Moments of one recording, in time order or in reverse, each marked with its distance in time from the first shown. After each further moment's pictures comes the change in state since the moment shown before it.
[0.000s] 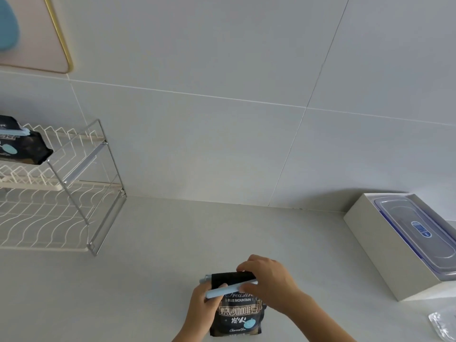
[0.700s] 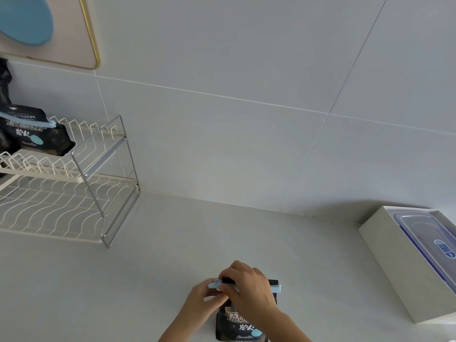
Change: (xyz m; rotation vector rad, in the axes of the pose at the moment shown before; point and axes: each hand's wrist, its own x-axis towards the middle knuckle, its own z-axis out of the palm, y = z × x) left_hand 0.003 0.020 -0.038 0.053 -0.226 -0.054; right_hand 0.023 -0.038 0.043 0.102 0.176 -0.083
